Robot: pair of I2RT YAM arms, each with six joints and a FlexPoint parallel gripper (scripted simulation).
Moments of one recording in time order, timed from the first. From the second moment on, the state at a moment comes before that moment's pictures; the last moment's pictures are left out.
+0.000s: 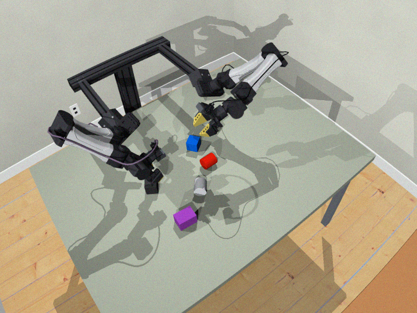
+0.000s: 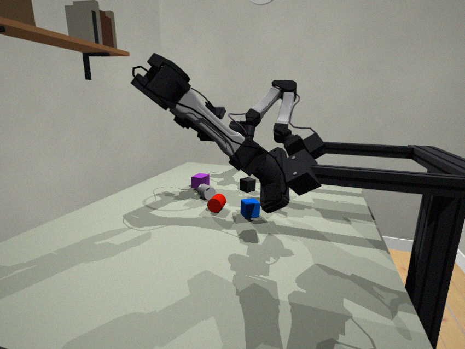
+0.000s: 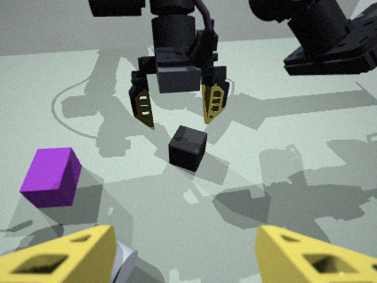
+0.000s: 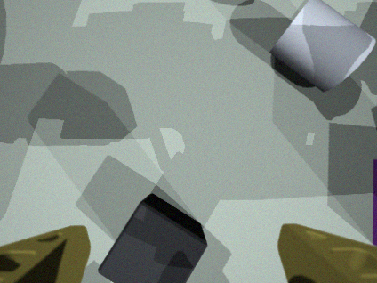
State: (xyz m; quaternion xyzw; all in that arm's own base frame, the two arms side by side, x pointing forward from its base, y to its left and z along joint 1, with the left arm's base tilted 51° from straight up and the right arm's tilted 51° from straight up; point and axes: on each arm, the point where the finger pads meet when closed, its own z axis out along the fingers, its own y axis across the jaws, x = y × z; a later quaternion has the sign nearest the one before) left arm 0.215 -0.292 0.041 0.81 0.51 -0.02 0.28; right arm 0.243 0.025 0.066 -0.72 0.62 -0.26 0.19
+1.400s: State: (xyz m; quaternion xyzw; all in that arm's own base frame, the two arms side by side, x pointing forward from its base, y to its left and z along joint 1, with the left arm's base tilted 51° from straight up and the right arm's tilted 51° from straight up) left arm 0.183 -0.123 0.154 0.77 0.57 0.09 0.29; right arm 0.359 0.177 -0.092 -0.75 0.60 -0.15 0.24
